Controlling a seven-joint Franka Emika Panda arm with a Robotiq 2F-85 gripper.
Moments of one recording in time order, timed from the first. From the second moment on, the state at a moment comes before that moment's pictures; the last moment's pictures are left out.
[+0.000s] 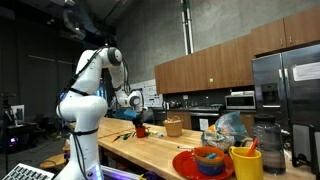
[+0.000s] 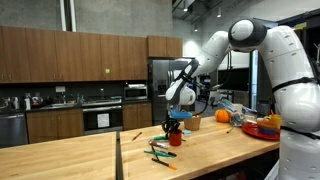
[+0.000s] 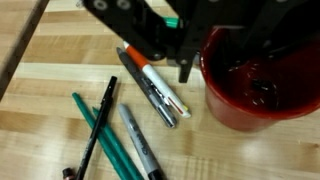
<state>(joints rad) 0.12 0.28 0.09 -2.23 0.26 2.63 0.15</state>
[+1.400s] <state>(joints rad) 0.08 -0.01 0.01 -2.42 -0.08 2.39 0.49</state>
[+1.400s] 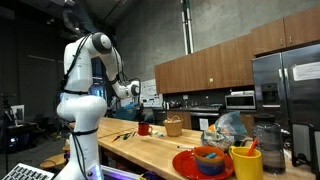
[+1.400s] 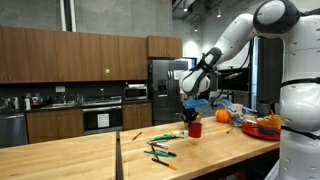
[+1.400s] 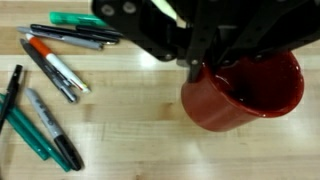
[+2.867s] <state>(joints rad) 0.00 -0.06 0.01 -2.43 -0.12 2.41 0.76</state>
